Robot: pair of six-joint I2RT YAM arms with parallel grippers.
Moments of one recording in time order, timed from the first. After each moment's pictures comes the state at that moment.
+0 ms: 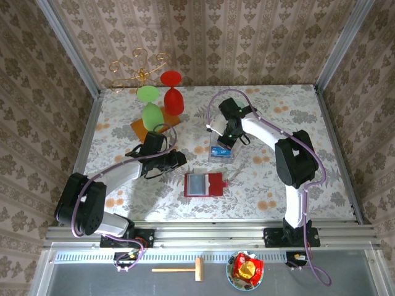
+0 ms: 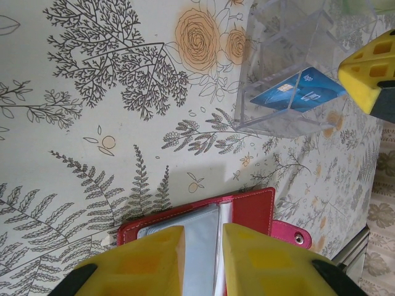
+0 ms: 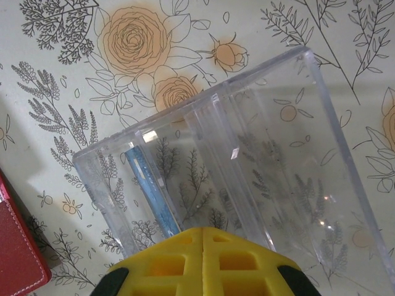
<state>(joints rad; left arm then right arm) -0.48 1.41 0.71 -0.18 0.49 -0.77 0.44 2.00 1.57 -0.85 -0.18 -0.55</state>
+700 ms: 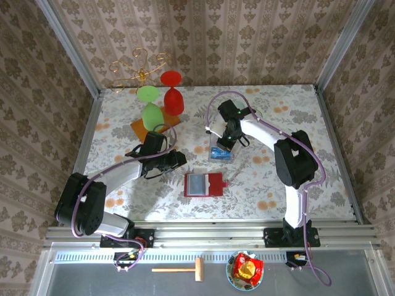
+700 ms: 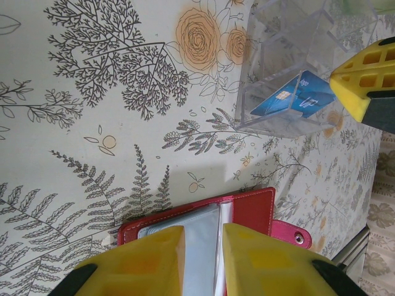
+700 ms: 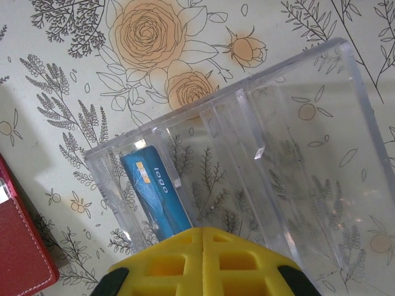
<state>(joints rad) -0.48 1.41 0.71 -0.18 0.49 -0.77 0.45 1.99 1.55 -0.84 -0.19 -0.55</state>
